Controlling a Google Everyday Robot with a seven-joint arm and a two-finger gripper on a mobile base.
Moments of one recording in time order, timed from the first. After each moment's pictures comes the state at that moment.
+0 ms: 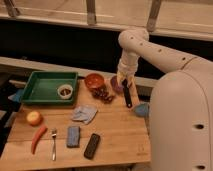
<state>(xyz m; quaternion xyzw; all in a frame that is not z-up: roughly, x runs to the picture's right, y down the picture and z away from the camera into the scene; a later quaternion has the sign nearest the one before) 0.122 -0.030 0.779 -0.30 0.21 0.62 0.69</state>
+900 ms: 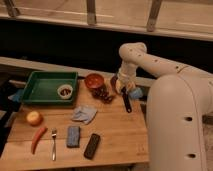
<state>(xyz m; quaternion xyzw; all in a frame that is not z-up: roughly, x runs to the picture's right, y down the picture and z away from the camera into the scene) 0.124 0.006 0.845 -0.32 0.19 0.59 0.71</state>
